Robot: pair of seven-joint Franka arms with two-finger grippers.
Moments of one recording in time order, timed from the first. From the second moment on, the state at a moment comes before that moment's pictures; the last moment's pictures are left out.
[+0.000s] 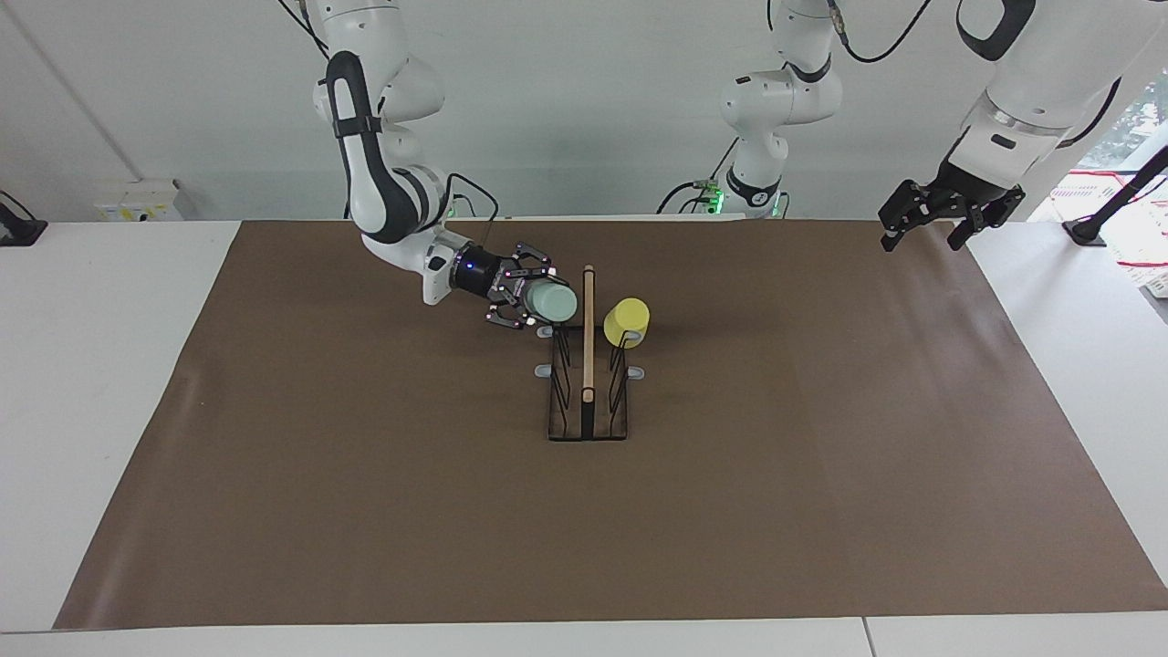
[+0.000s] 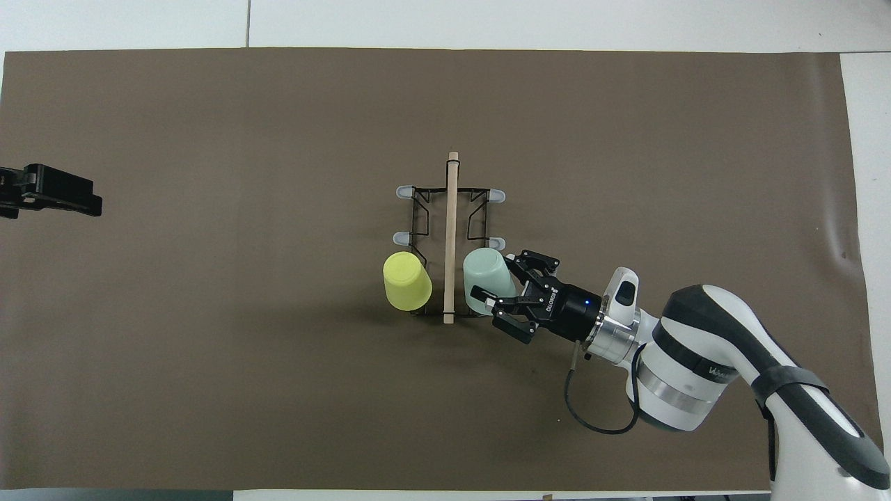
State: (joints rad) left arm 0.03 0.00 -0.11 -1.53 -0.02 1.52 0.00; right arm 0.27 0.03 0.09 -2.54 2.24 2.05 -2.19
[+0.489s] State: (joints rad) left arm -0.07 0.00 -0.02 -1.53 -0.02 1.52 0.00; right arm 0.27 0.05 0.08 -2.58 2.25 2.02 -2.23
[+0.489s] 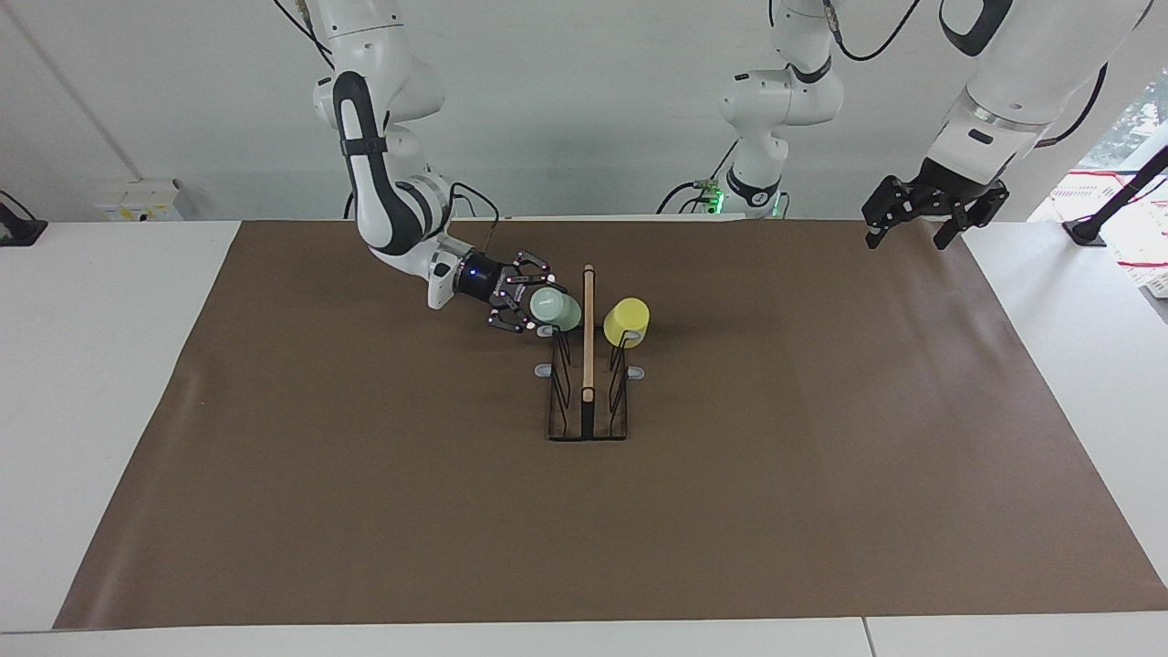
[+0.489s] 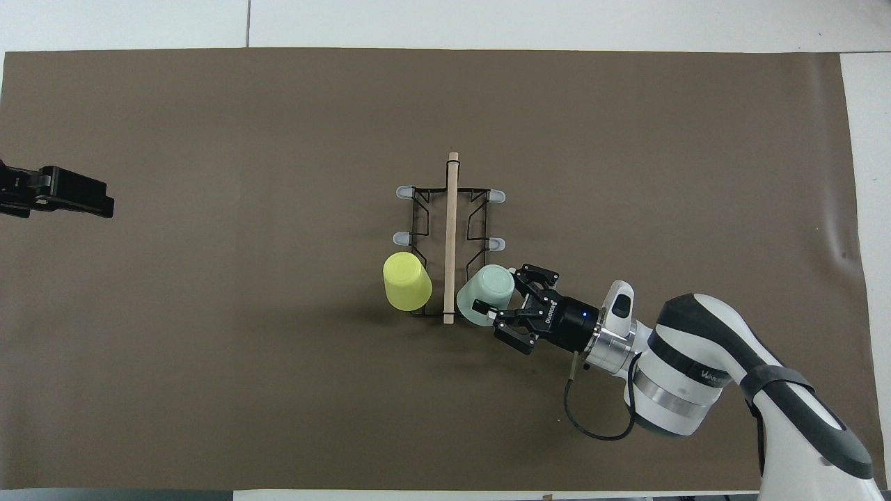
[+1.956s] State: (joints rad) left arm -0.08 0.00 0.00 -1.53 -0.02 1.51 0.02; right arm -0.34 -0.01 0.07 -2.06 0.76 1.78 -1.31
